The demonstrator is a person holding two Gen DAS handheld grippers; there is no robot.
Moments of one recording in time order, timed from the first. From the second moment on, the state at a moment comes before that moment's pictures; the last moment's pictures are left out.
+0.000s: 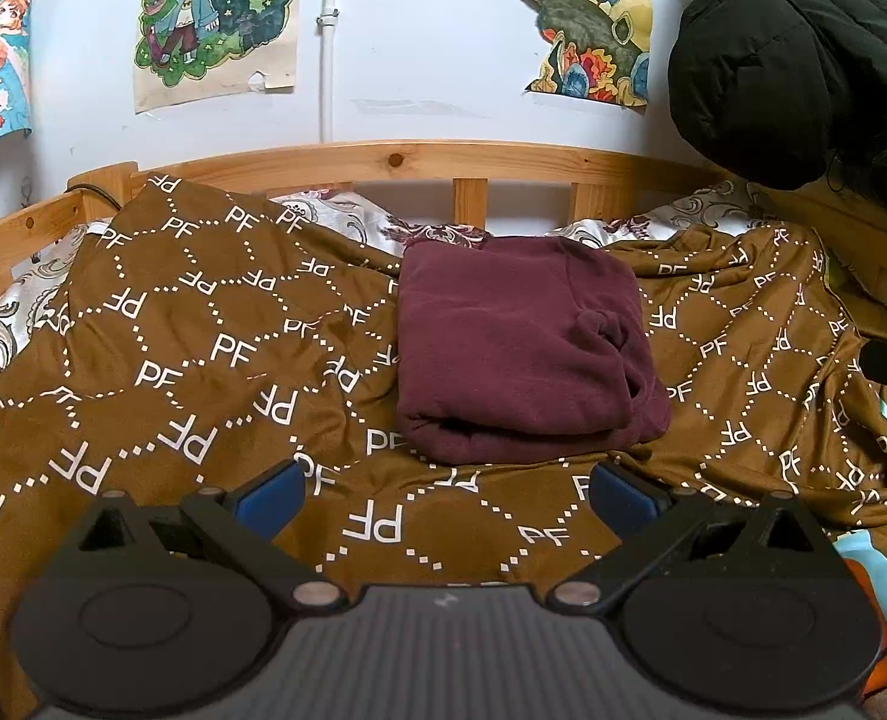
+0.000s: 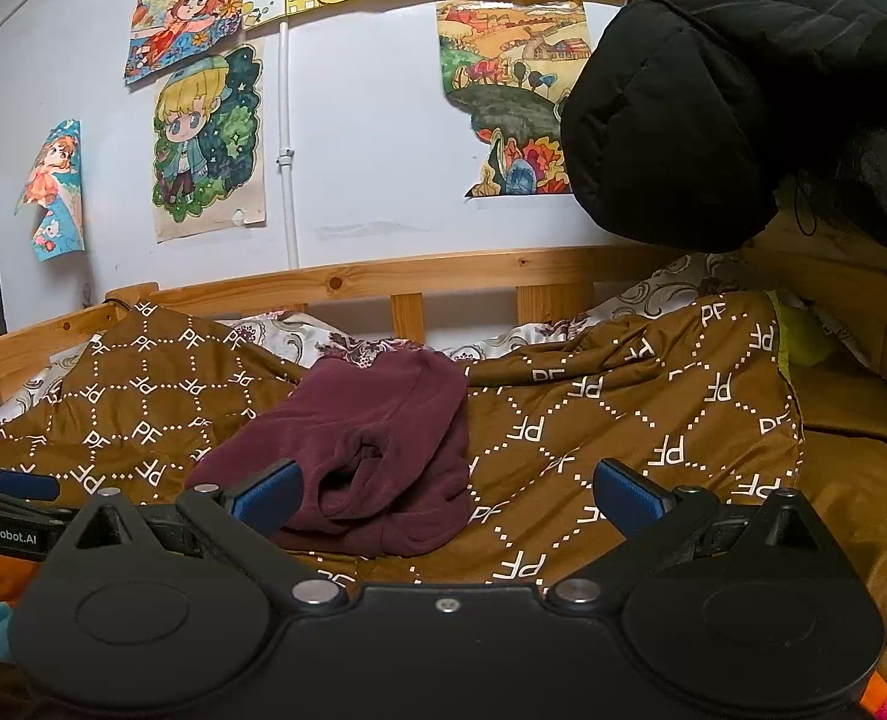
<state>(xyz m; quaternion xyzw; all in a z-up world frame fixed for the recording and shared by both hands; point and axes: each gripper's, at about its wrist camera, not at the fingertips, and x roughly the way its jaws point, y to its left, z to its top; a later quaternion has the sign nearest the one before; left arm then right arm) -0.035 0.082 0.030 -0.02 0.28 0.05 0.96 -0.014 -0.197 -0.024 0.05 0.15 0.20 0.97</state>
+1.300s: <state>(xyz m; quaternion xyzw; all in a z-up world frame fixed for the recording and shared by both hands) -0.026 0.091 0.027 -0.05 0.34 0.04 0.94 -0.014 -0.201 -0.023 0.04 0.15 0.20 0.97</state>
